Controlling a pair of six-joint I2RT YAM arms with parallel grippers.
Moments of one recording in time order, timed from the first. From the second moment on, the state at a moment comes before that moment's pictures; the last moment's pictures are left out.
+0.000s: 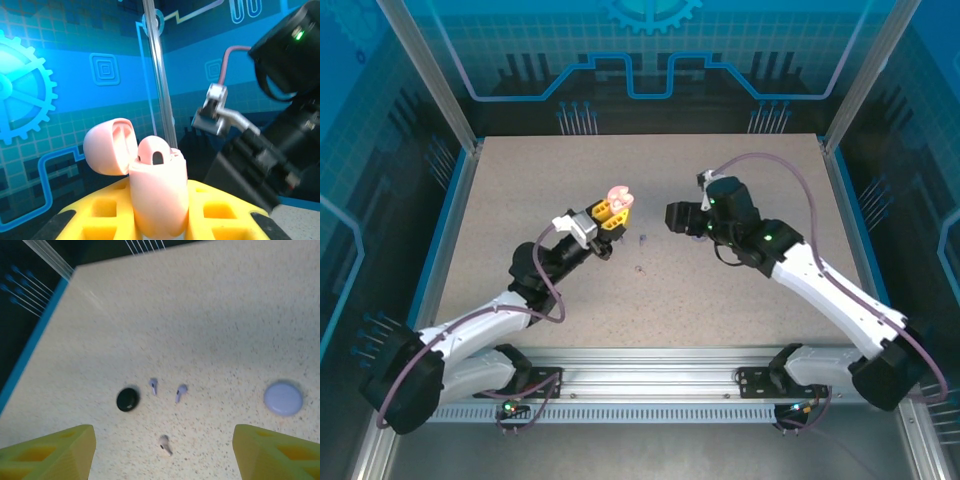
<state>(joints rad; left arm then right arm) -0.58 1.08 0.47 1.01 0.26 0.07 0.65 1.25 1.14 -0.51 0.08 0.55</state>
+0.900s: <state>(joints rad) -0.49 0.97 0.44 0.97 0.21 -0.01 0.86 1.95 1.39 -0.61 0.06 0.32</state>
